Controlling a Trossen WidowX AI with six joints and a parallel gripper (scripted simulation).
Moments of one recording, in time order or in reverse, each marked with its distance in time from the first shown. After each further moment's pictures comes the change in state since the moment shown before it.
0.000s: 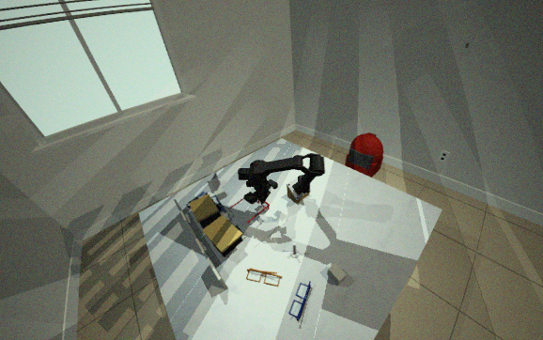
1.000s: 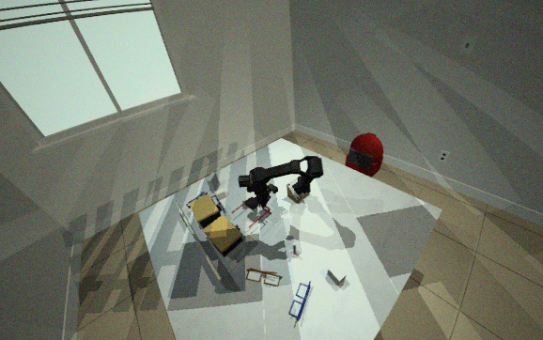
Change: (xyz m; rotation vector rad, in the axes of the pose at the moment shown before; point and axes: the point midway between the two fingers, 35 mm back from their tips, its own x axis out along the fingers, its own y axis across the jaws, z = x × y) arm 0.034 -0.004 0.001 -0.003 -0.005 -0.047
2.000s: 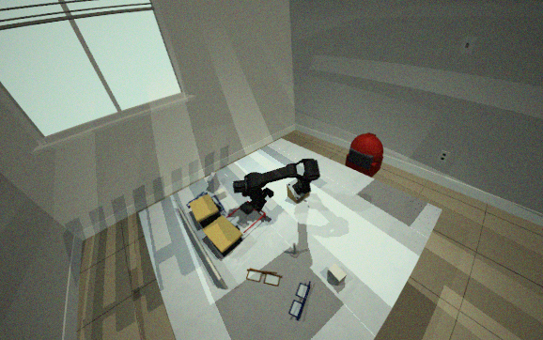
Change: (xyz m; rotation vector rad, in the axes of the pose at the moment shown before) arm 0.006 0.034 -0.001 0.002 -0.003 -0.002
